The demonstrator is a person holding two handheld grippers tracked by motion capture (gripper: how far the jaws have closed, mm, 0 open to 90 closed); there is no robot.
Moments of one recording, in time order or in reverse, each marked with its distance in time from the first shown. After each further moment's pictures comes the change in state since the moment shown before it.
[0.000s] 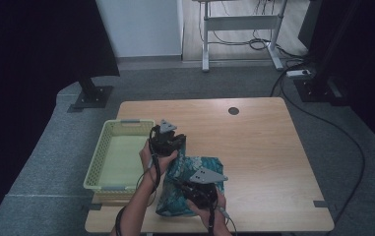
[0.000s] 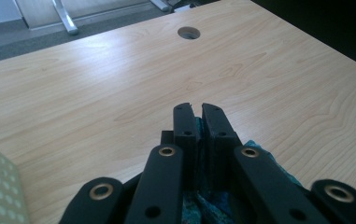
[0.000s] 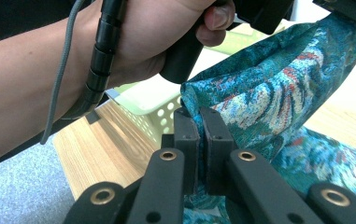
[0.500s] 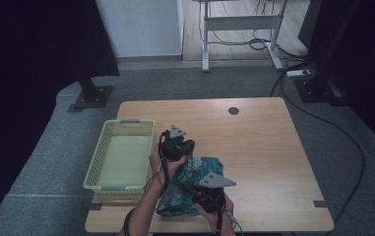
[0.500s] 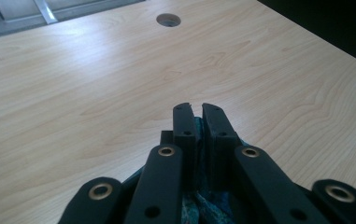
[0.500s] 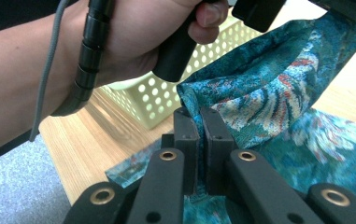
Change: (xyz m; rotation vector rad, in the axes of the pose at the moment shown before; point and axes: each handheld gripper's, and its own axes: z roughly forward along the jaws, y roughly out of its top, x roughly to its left) left arm -0.018 -0.012 0.023 0.022 -0.051 0.004; right arm -0.014 -0.024 -0.011 0.018 -0.033 0.026
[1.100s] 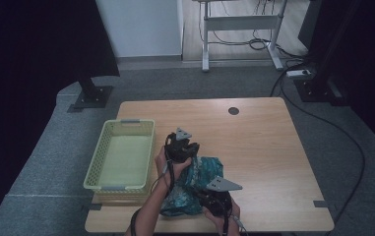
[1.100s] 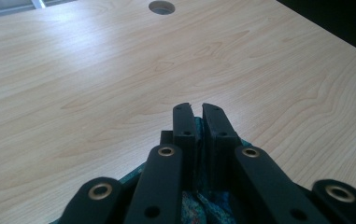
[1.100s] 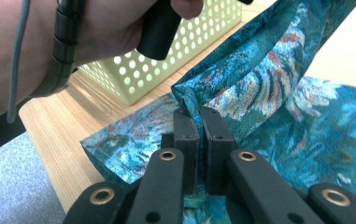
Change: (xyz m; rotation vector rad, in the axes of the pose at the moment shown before) left arm -0.007 -0.007 0.020 0.025 -0.009 -0.008; right arm -0.016 -0.025 -0.005 0.039 -0.040 0.042
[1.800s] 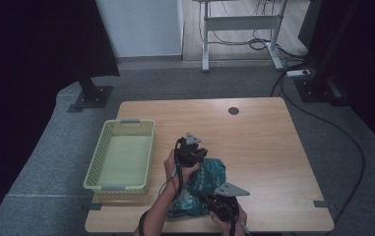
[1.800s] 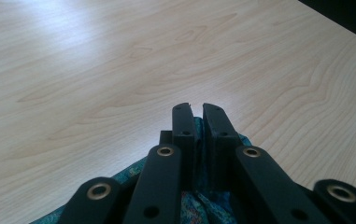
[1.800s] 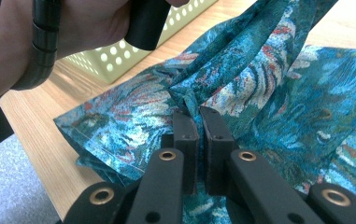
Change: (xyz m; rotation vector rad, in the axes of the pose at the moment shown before) left arm -0.020 -0.010 0.026 0.038 -0.037 0.011; right arm -0.015 -0.027 -0.008 0.021 -0.038 0.045
